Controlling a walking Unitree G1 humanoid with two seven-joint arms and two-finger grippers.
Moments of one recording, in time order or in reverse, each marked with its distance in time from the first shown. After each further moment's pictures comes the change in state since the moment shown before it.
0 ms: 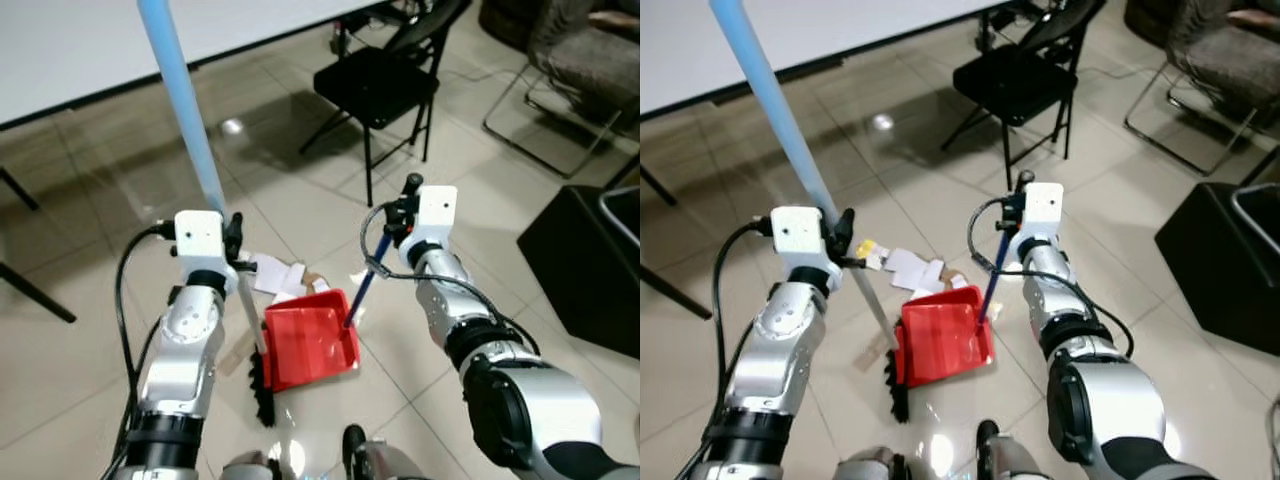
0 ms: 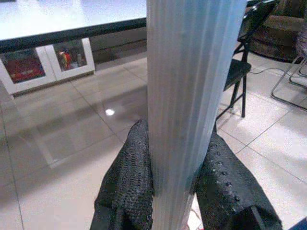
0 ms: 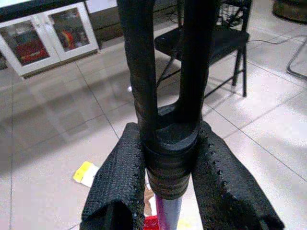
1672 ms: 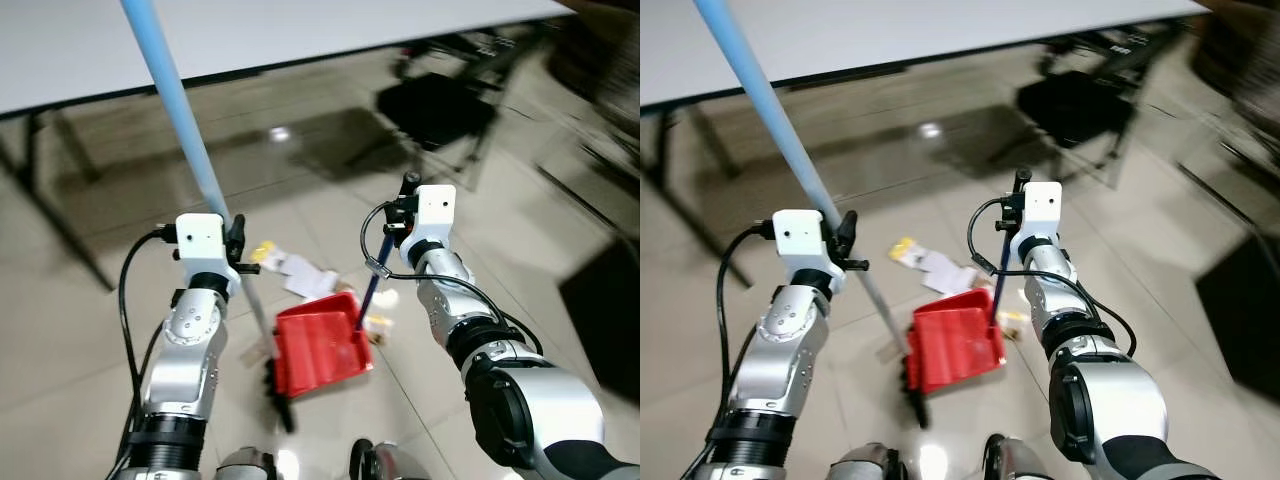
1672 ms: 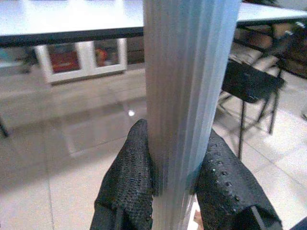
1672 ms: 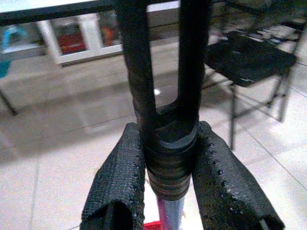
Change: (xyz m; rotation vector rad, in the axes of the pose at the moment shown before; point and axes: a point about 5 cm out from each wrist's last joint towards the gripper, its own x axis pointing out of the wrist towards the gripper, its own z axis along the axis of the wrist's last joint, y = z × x) left arm -0.001 -0.004 -0.004 -0.020 0.011 -0.006; right arm 0.000 -0.004 0.001 -0.027 0.000 -0.003
